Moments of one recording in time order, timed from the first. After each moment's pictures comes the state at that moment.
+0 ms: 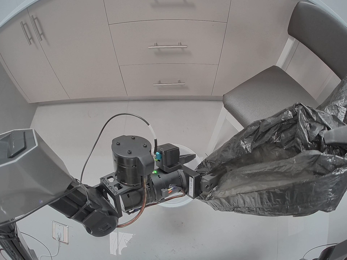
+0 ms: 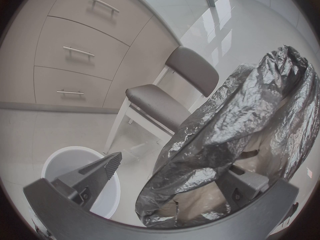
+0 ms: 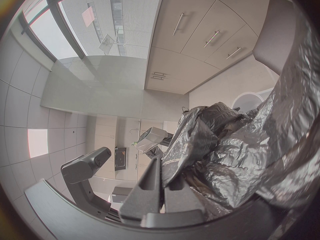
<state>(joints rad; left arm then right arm) -0.78 2.01 -0.75 -1.11 -0.23 -0.23 0.61 1.08 -1.04 0.10 0.71 0.84</state>
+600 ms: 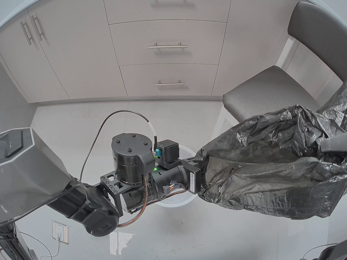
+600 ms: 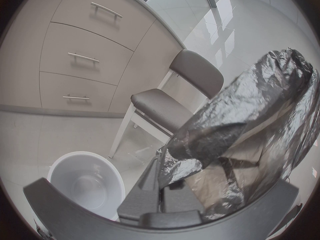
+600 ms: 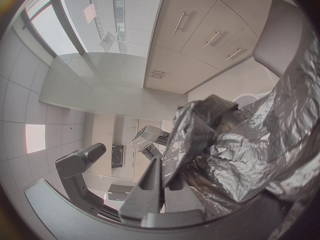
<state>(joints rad) -0.79 2.01 -0.77 -1.11 -0.16 -0.22 0.61 1.08 -1.01 0.10 0.71 0.81</state>
